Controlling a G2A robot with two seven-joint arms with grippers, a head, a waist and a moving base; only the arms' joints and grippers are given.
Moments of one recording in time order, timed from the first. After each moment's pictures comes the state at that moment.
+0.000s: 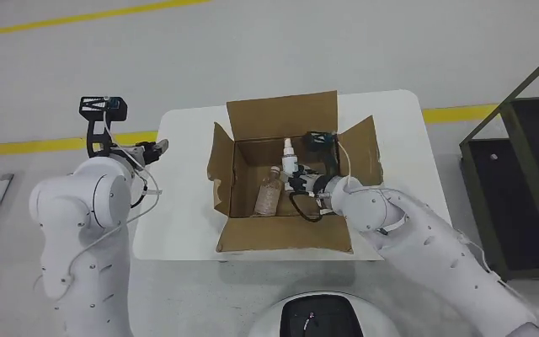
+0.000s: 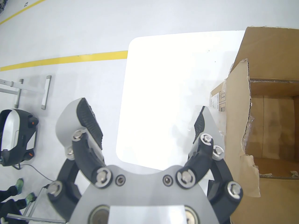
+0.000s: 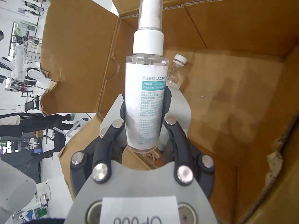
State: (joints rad) left arm 0.77 -1.12 -1.50 -1.91 1.34 0.05 -1.37; right arm -0.82 -1.26 0.89 -1.66 -0.43 0.43 0.64
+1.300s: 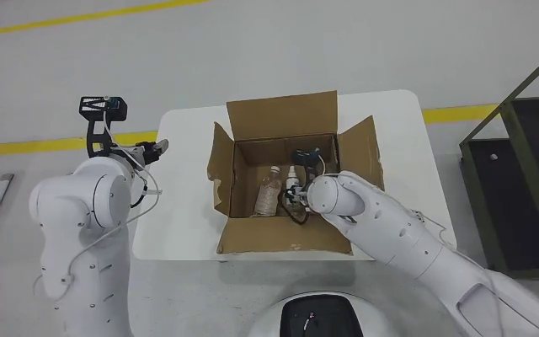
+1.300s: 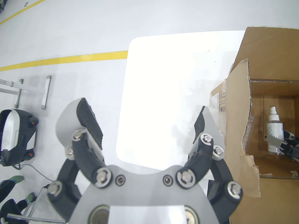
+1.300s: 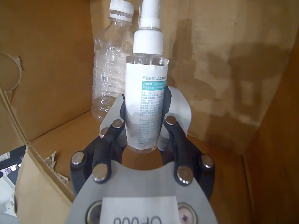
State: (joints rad) left arm 0.77 -1.11 -1.51 -1.91 1.34 0.05 -1.37; right arm -0.60 -1.41 0.68 -1.20 -0.33 0.63 0.71
